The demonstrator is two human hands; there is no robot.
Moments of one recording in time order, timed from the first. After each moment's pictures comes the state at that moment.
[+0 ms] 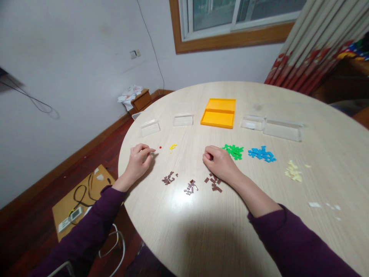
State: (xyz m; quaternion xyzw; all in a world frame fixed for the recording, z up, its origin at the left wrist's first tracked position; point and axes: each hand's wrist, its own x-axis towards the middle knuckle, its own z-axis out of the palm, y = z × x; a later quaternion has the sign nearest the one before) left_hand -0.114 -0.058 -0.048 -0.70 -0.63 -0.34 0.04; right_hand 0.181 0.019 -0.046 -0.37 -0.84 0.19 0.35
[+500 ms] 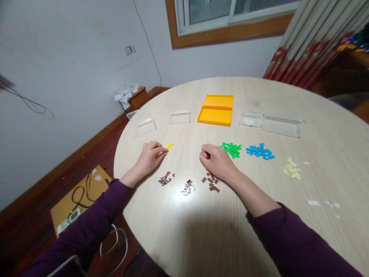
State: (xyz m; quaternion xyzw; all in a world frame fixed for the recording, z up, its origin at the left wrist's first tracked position) left_hand -0.081 -0.027 -0.049 -0.76 -0.59 -0.25 -0.03; right_hand 0.181 0.021 -0.046 -0.37 -0.84 0.20 0.35
